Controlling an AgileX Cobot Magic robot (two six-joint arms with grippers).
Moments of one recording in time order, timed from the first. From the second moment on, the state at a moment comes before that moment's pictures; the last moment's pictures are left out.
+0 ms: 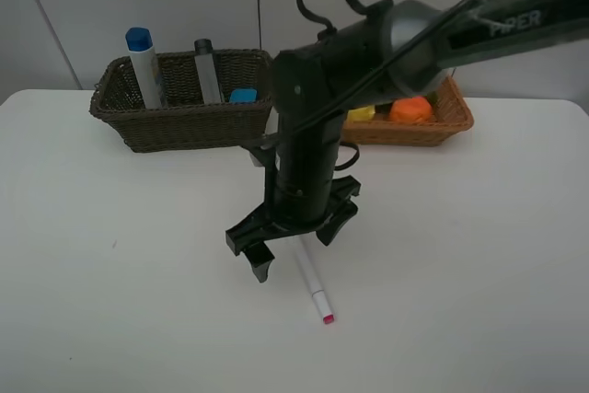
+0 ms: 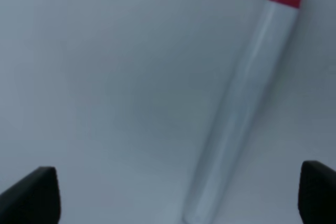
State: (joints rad) left arm 0.02 -0.01 -0.51 -0.05 1.06 -0.08; right arm 0.87 2.07 -1.35 0.04 0.96 0.21
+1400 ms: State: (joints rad) left arm 0.02 -0.01 -0.51 -0.05 1.06 -0.08; right arm 0.86 2.18 -1.36 -0.07 0.88 0.21
